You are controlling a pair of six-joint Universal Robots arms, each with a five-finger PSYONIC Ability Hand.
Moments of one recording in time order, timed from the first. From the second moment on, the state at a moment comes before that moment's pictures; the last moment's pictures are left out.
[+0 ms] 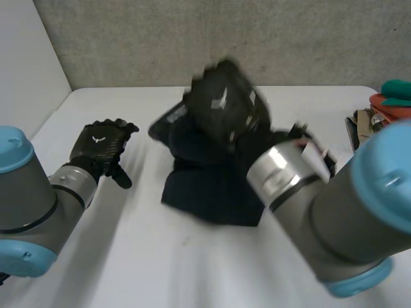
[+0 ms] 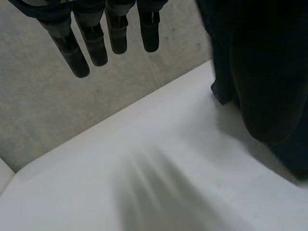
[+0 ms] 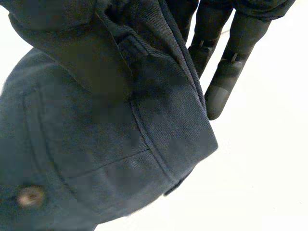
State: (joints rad) left arm 4.39 -1.85 -1.75 3.43 -1.51 3.36; right arm 2.30 -1.33 1.55 -0.44 1.41 2.43; left_hand 0.25 0.23 0.25 0.23 0.06; right_hand 1.09 1.18 1.19 1.20 1.00
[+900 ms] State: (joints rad) left arm 4.27 -1.45 -1.53 3.24 -1.60 3.31; right arm 2.02 -1.60 1.22 0.04 1.54 2.72; left_hand 1.17 1.20 1.19 1.20 0.97; right_hand 1.09 1.18 1.19 1.20 1.00
